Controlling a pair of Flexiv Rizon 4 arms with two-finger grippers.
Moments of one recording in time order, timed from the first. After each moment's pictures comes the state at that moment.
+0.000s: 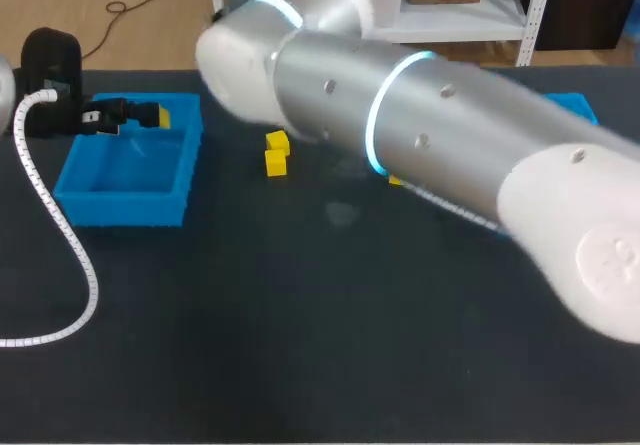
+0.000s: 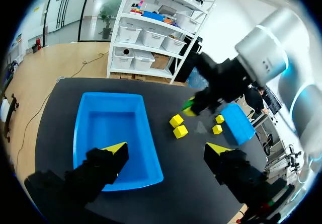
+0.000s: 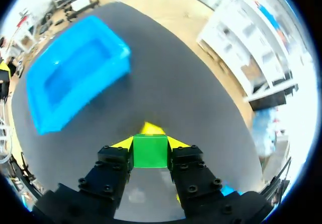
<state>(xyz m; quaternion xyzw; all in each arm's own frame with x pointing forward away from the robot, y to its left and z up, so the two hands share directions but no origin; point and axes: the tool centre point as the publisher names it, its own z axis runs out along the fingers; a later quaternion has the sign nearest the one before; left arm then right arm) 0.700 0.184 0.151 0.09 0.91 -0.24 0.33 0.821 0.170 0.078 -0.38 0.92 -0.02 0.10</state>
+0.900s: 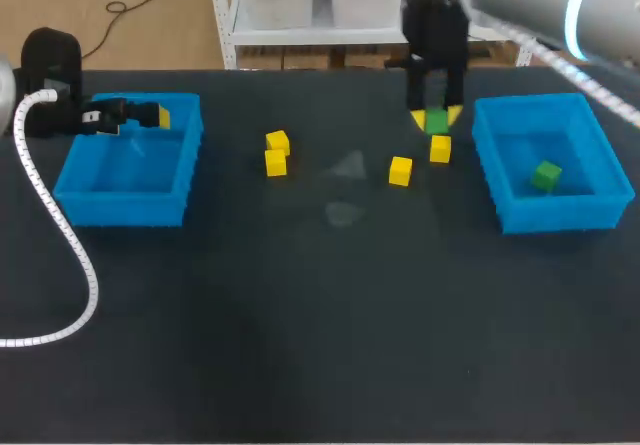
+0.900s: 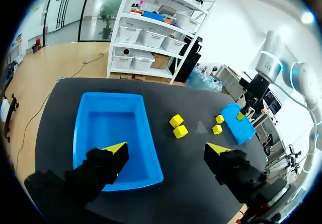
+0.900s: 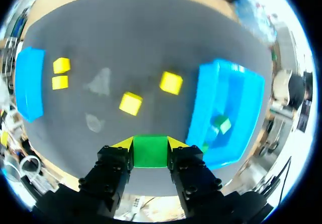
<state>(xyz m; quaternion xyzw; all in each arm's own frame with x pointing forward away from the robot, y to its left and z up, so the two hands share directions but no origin) 0.700 0.184 0.151 0.09 0.91 -0.24 0.33 0.740 -0.052 0.095 -0.03 0.99 0.00 -0.12</state>
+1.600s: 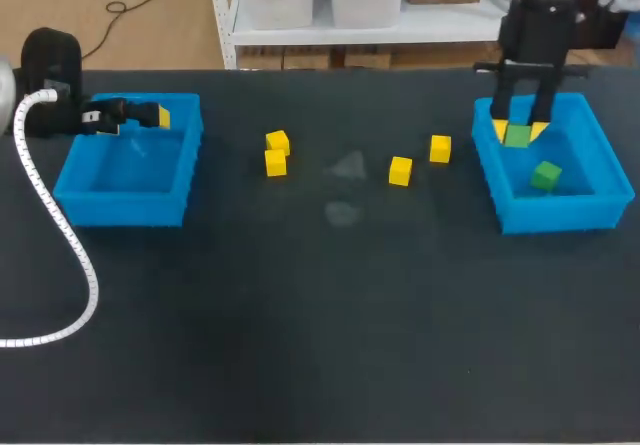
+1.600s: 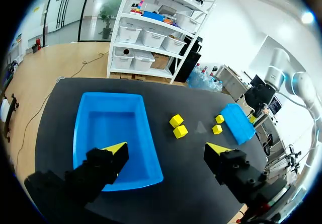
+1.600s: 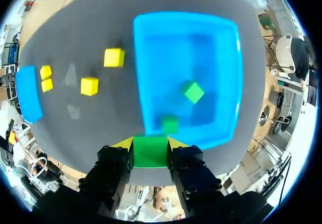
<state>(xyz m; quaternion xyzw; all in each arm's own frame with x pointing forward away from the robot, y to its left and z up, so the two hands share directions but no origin) 0.700 0.184 0.151 0.09 0.91 -0.24 0.33 0.711 -0.145 0.109 0.04 0.99 0.03 -0.13</state>
